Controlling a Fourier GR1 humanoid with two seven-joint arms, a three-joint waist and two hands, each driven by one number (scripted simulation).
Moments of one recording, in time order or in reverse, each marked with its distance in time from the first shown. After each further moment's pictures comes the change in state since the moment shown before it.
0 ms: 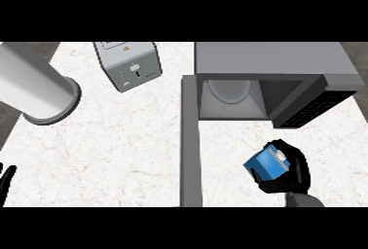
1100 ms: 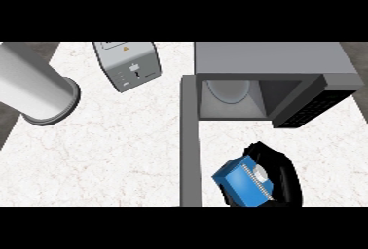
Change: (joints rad) left arm -0.009 0.029 0.141 0.019 0.134 -0.081 0.047; right arm 0.248 0.098 0.322 -0.780 0.105 -0.336 0.535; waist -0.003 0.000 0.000
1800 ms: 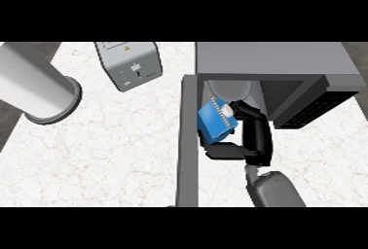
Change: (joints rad) left arm -0.026 0.034 0.100 0.093 0.017 -0.074 -0.027; right arm -0.385 -0.007 0.011 0.276 0.063 -0.340 0.060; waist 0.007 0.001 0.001
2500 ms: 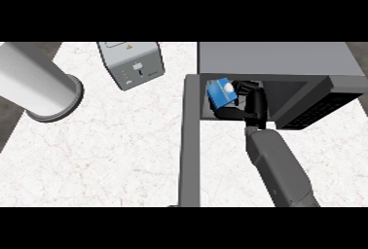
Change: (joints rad) left arm -0.052 0.018 0.032 0.051 0.009 -0.029 0.036; right arm -0.360 -0.004 -0.273 0.654 -0.092 0.073 -0.243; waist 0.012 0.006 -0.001
